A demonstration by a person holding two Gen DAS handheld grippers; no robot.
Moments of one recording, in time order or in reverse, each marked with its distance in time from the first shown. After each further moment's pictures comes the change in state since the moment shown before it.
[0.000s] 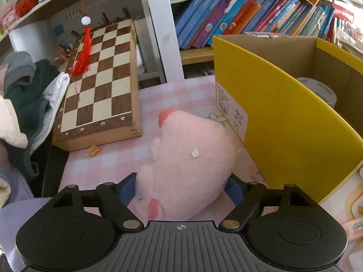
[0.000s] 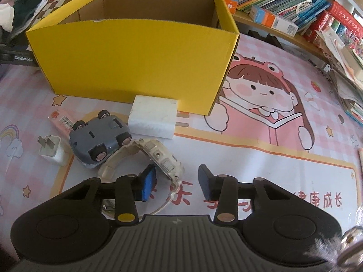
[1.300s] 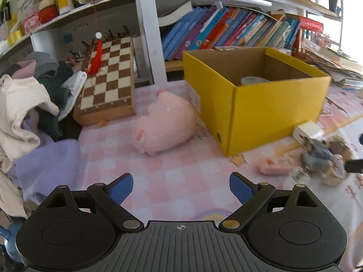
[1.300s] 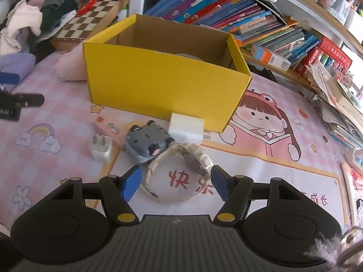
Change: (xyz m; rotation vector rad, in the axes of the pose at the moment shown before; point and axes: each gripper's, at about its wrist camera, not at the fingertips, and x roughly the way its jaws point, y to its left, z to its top) left arm -0.112 -0.026 -0.064 -0.006 -0.086 -0.047; right arm -0.059 0.050 -0.026 -0.058 -0.164 -0.071
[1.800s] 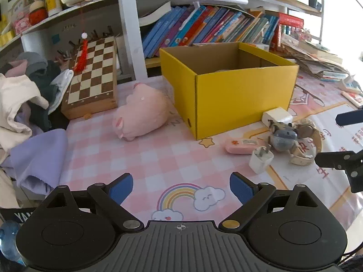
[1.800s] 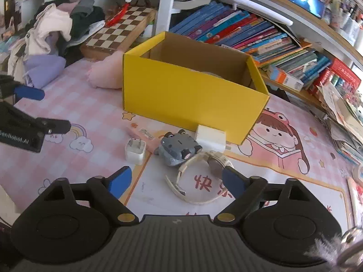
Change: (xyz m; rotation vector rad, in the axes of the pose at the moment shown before) left arm -0.038 -0.025 -0.026 0.015 0.021 -0.086; right arm -0.031 0.026 -0.012 -0.079 -0.081 0.063
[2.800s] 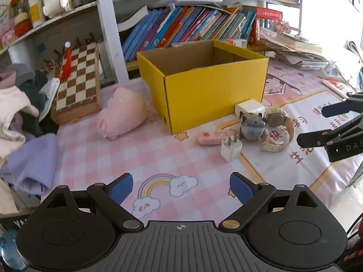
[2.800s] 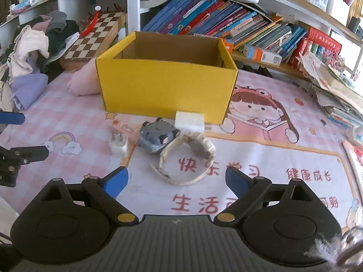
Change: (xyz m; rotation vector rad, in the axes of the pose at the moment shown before) left arm -0.031 -0.028 -0.009 0.069 0.018 -0.064; right arm -0.017 -0.020 -0.023 0.183 0.010 -0.017
